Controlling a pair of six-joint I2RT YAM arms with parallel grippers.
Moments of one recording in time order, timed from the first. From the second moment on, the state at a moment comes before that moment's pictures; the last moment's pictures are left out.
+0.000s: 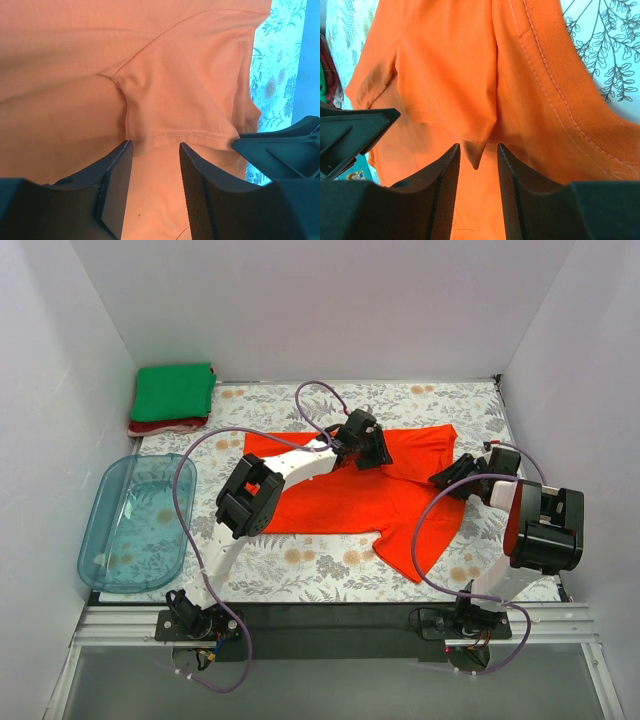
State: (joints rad) left arm -0.77 2.35 1.85 -0.19 0.09 -0.85; right arm -0.24 1.65 0.70 0.15 -0.60 0.60
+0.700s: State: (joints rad) left arm -0.77 2.40 1.86 -0.18 0.10 -0.86; right arm -0.24 1.66 0.69 0.18 -0.62 0.63
